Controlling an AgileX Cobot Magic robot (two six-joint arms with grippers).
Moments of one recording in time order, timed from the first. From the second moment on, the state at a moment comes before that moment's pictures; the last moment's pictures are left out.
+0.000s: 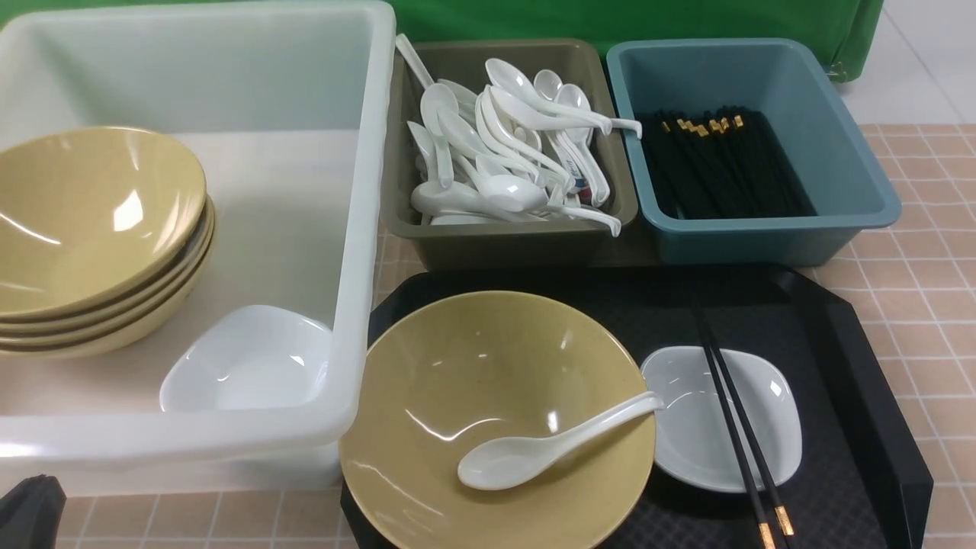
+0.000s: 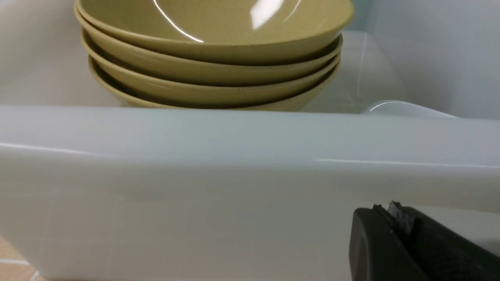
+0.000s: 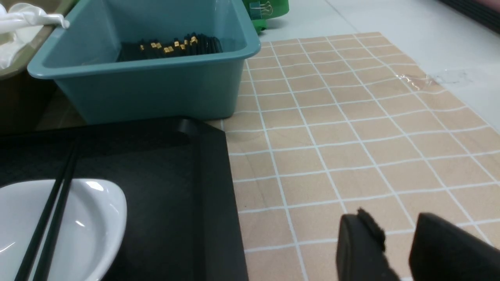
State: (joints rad) right arm -0.13 -0.01 0.03 -0.12 0.31 0.19; left arm 0.08 -0.01 0.03 -0.08 0.32 0.06
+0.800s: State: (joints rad) right arm -0.13 -0.01 0.03 -0.12 0.31 0.22; left arm 0.08 -0.01 0.03 -0.06 0.32 0.06
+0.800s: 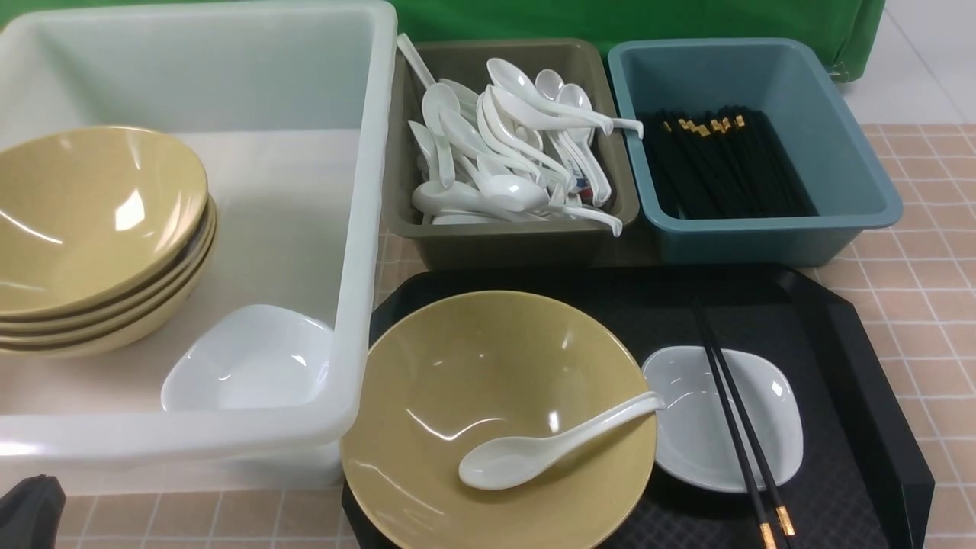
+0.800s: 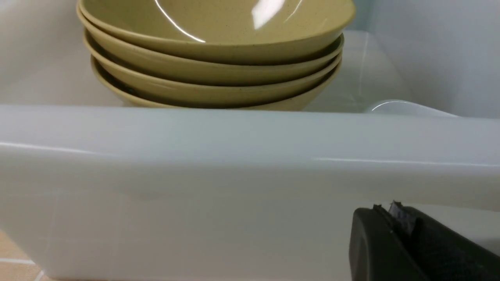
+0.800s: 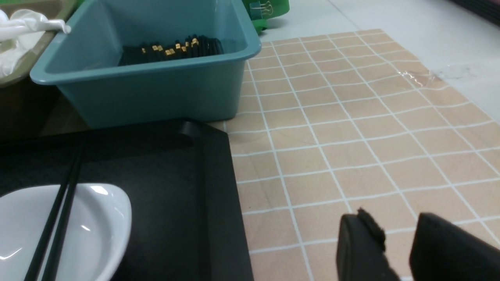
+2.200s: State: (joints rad) right arm -0.13 -0.01 0.03 -0.11 0.30 0.48; left arm 0.08 -0.01 0.03 -0.54 0.19 -0.07
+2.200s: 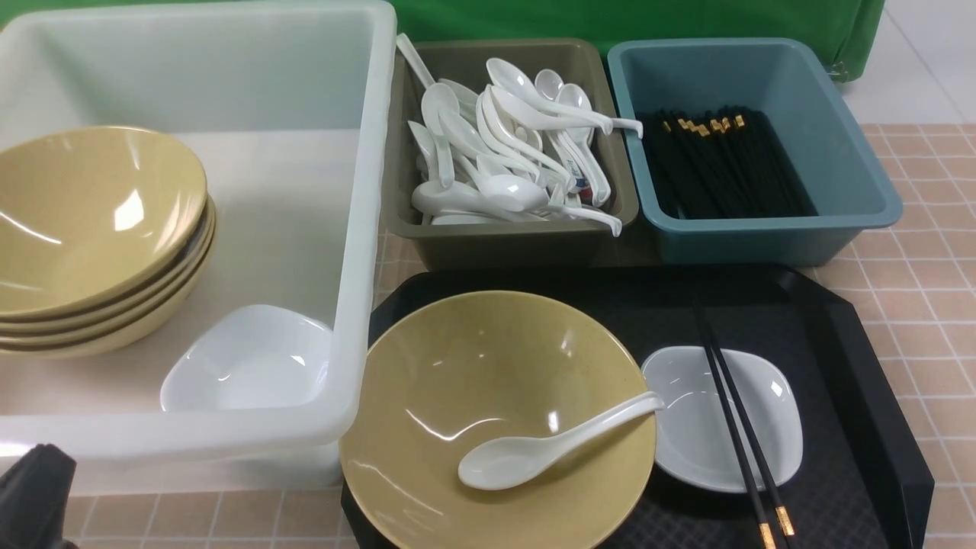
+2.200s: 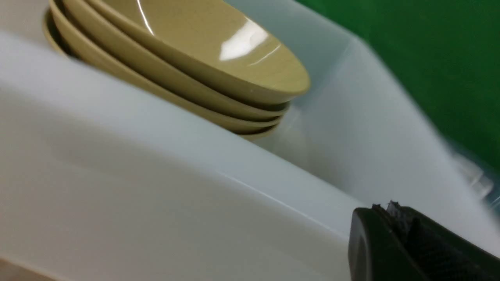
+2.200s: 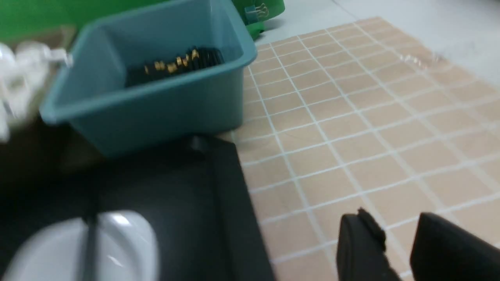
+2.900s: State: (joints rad) right arm -0.01 0.01 -0.12 0.03 0.35 0.73; left arm 0.08 0.01 -0.20 -0.92 0.27 0.07
